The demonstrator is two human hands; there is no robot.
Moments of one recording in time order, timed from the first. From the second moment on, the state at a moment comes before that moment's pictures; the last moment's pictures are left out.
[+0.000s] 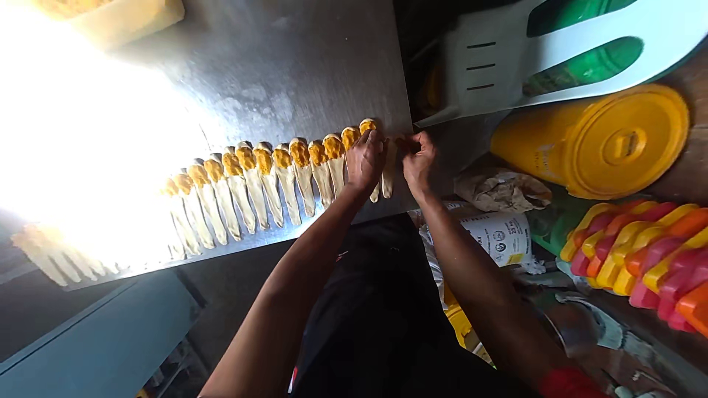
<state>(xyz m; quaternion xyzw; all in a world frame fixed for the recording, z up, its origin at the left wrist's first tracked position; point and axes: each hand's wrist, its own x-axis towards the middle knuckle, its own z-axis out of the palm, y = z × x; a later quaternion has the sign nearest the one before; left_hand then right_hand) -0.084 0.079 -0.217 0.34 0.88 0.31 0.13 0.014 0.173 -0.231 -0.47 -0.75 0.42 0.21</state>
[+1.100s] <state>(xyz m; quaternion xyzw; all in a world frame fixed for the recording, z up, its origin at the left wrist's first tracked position) -0.002 0.004 -0.204 0.58 0.78 0.15 0.18 -0.022 0.192 -0.218 -0.21 -0.96 0.17 0.09</state>
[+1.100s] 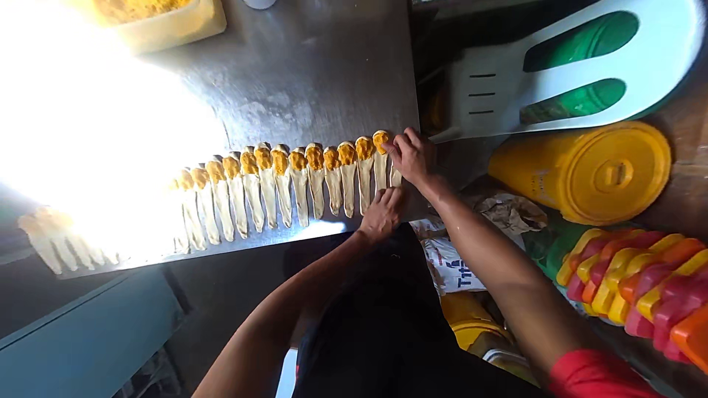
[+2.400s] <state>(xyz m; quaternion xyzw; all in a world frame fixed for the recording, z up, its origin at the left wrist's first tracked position) 0.059 -0.054 -0.242 0.64 0.75 0.07 0.16 -0.065 0.210 -0.213 -0.18 -0.97 0.05 0.15</state>
